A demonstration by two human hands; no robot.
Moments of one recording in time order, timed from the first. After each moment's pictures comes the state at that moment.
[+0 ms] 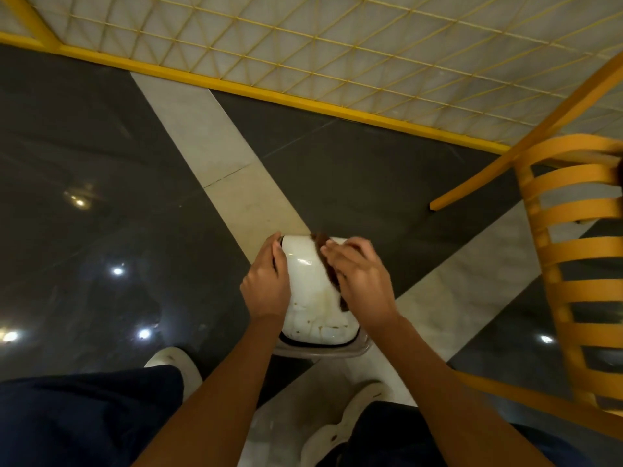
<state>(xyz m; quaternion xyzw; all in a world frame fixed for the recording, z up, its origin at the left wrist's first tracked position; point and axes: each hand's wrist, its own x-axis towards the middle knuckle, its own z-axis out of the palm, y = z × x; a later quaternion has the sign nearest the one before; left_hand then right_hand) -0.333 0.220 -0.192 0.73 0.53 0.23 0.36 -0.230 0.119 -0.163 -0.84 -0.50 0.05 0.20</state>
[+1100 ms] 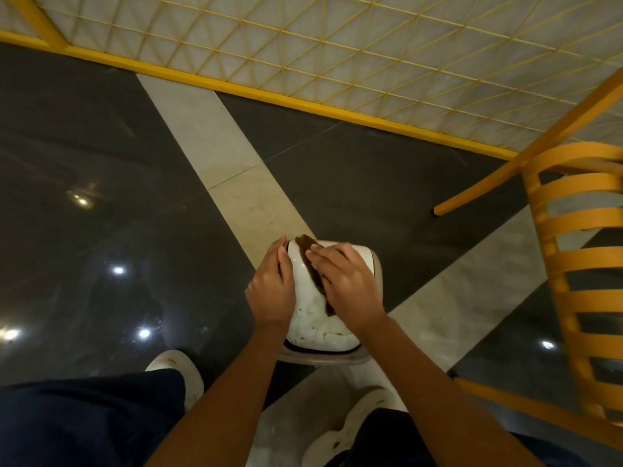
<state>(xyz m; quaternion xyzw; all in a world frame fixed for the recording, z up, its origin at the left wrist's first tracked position) -0.334 0.221 -0.192 0.72 0.53 0.22 0.39 -0.241 0.142 -0.160 -0.82 -0.56 0.03 0.10</state>
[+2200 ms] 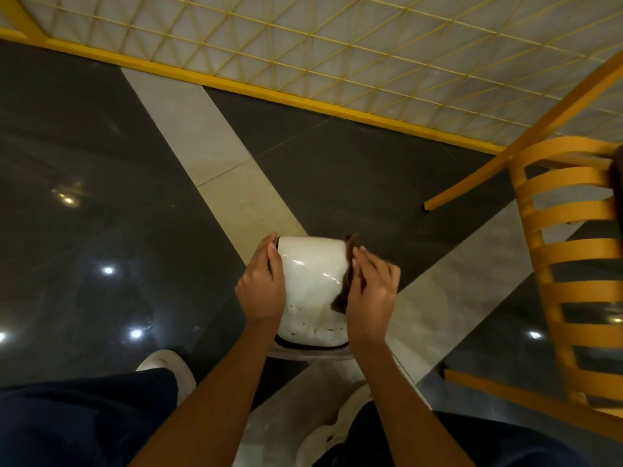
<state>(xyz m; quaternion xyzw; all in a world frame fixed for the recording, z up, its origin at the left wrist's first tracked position) -0.332 0.221 -0.194 0.72 0.52 0.24 0.38 -0.253 0.114 -0.181 -0.90 -0.19 -0.02 0.38</state>
